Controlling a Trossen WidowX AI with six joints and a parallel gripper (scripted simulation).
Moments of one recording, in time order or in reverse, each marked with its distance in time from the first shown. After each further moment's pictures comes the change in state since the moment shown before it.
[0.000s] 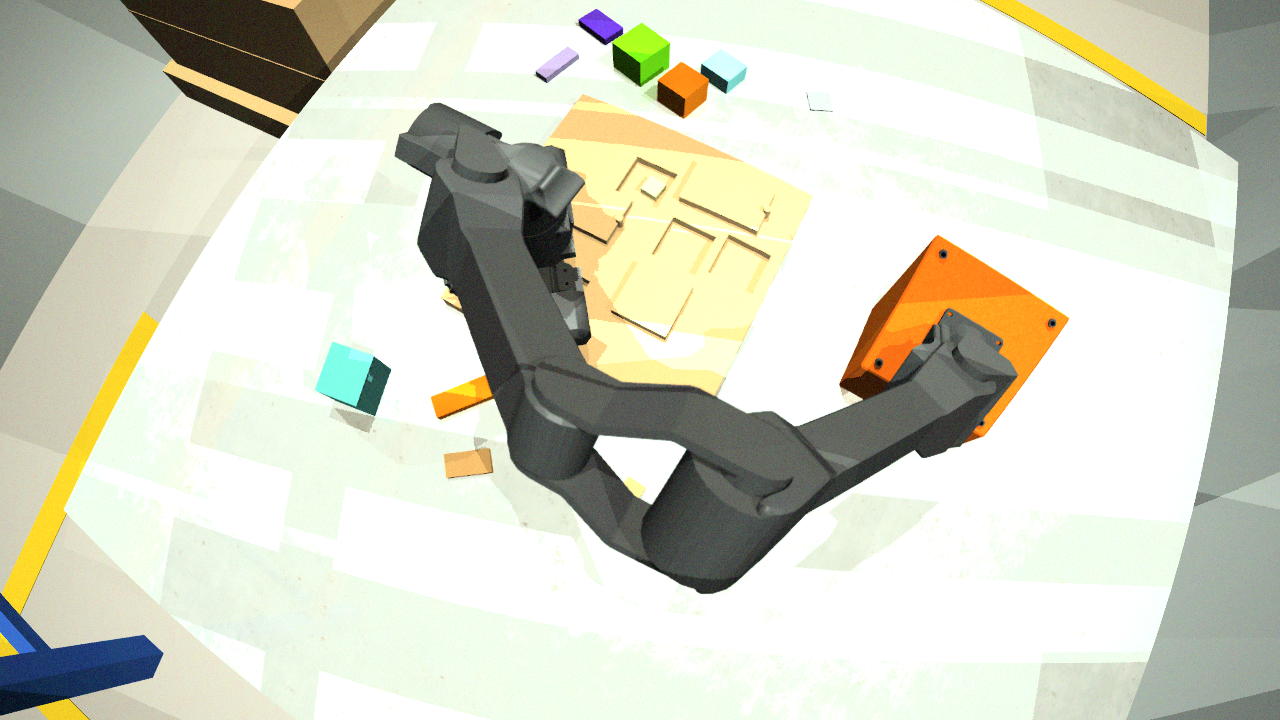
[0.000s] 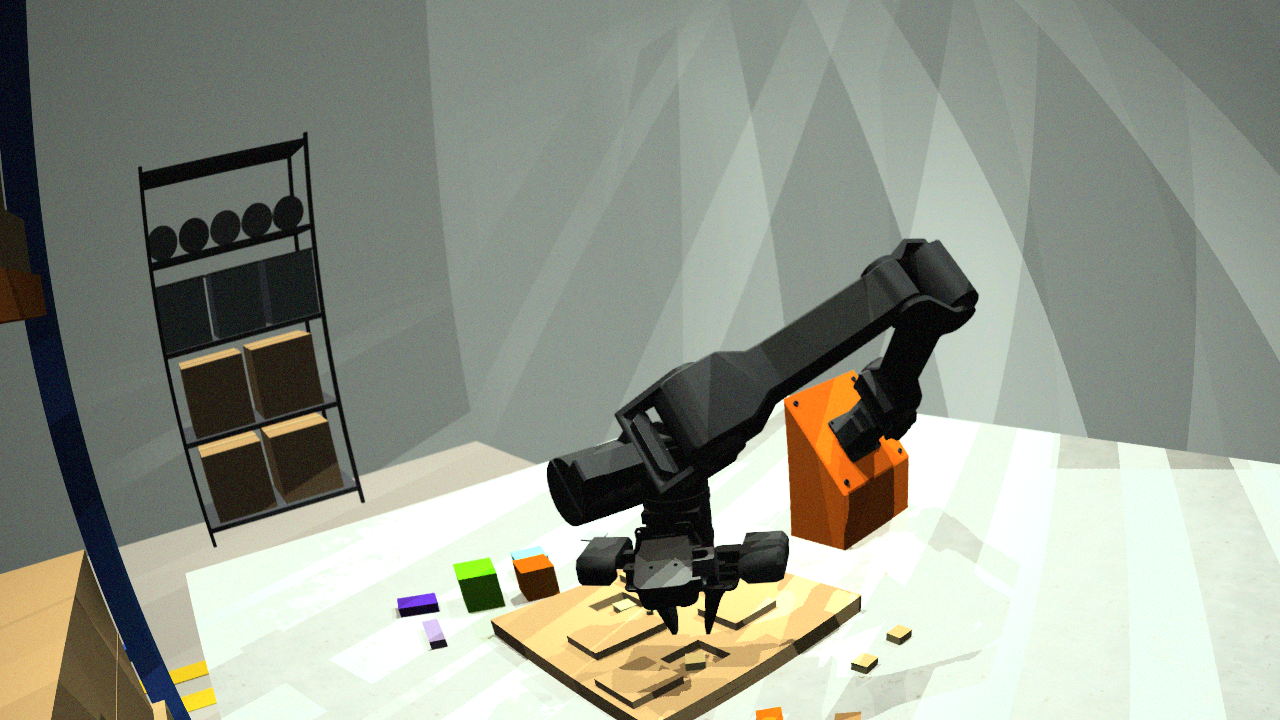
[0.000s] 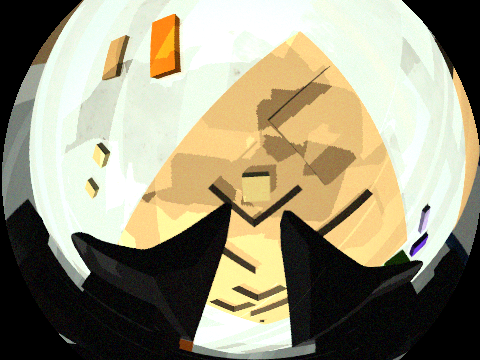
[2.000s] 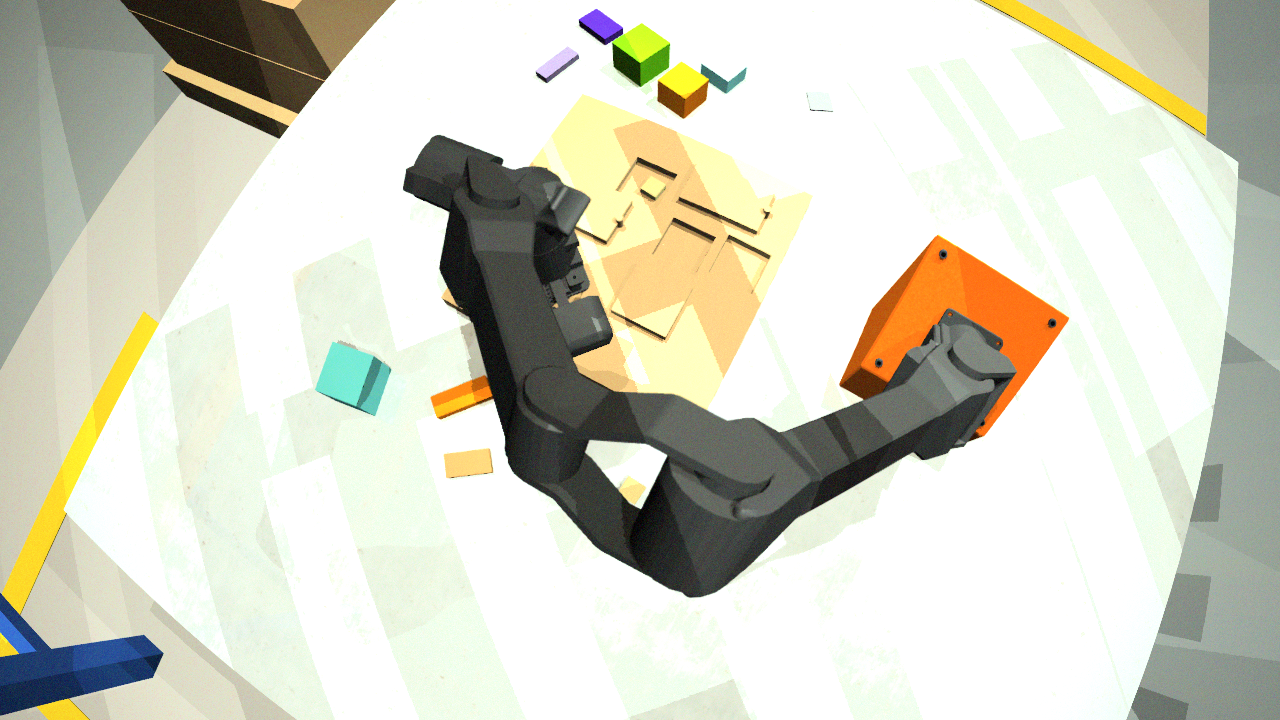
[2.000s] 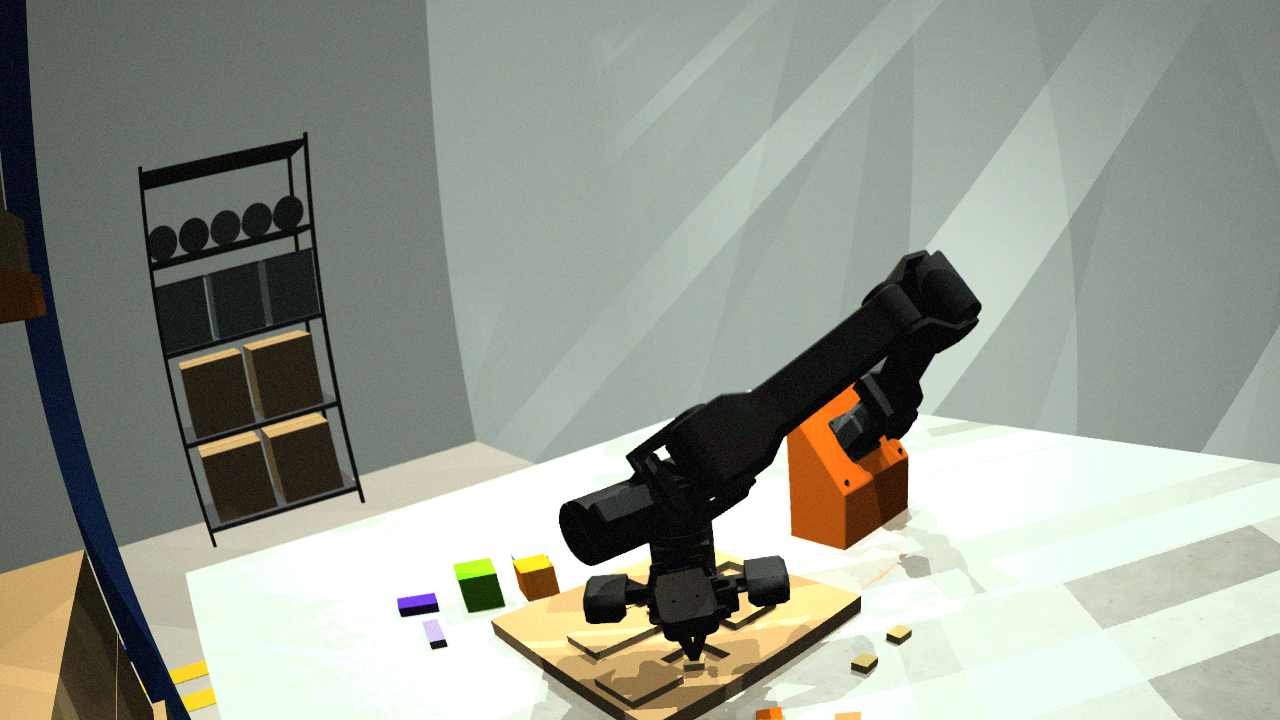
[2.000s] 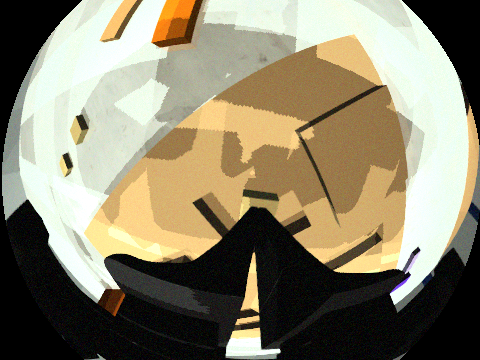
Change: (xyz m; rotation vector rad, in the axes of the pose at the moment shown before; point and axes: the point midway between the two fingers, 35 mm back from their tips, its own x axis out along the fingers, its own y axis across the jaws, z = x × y) arm 0.035 0.000 0.000 -0.213 -0.004 -0.003
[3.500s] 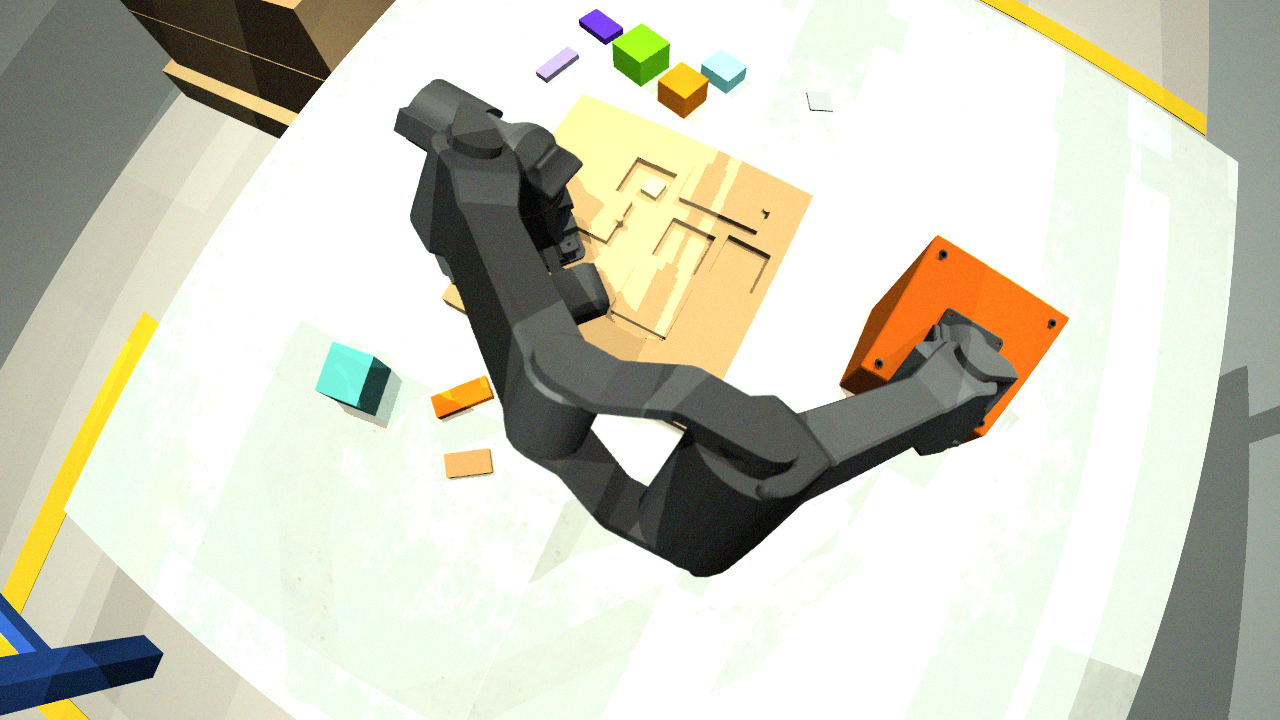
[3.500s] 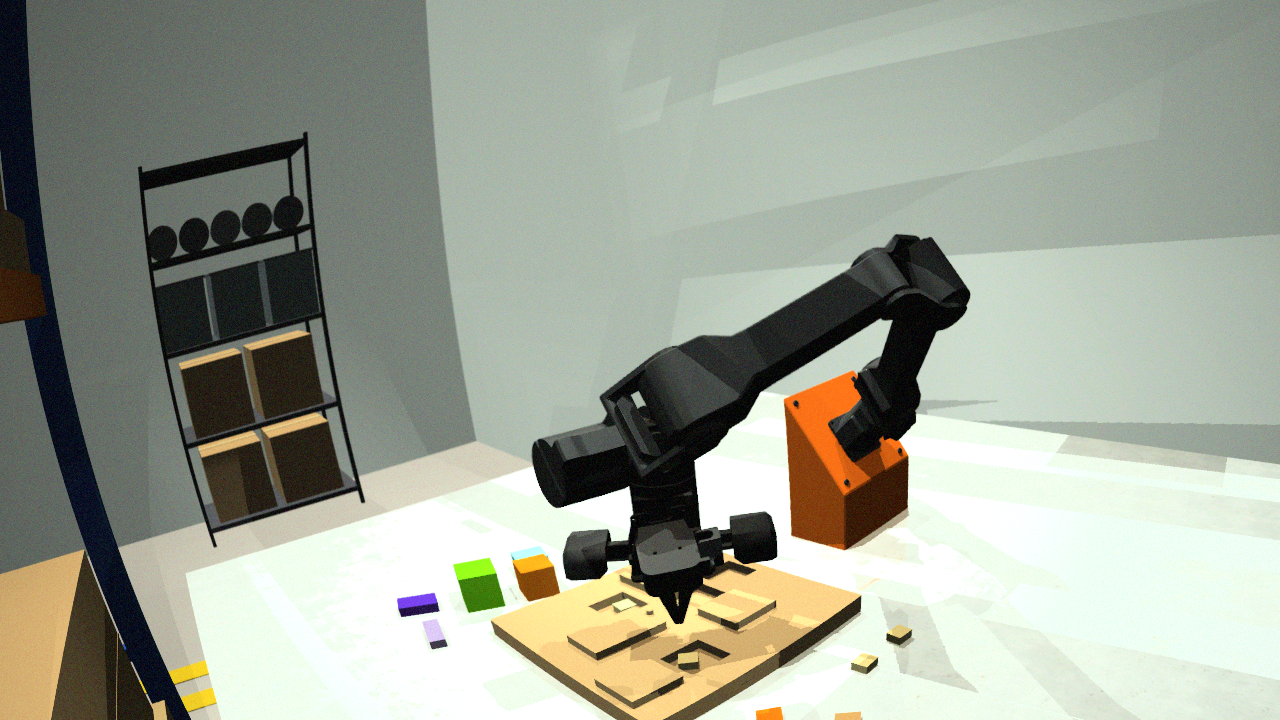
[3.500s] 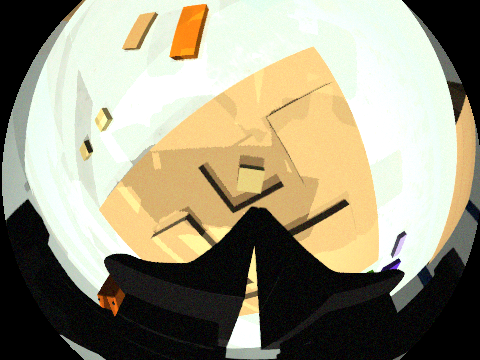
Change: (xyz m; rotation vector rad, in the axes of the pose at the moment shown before) arm -0.048 -0.011 -0.003 -0.003 0.002 -0.006
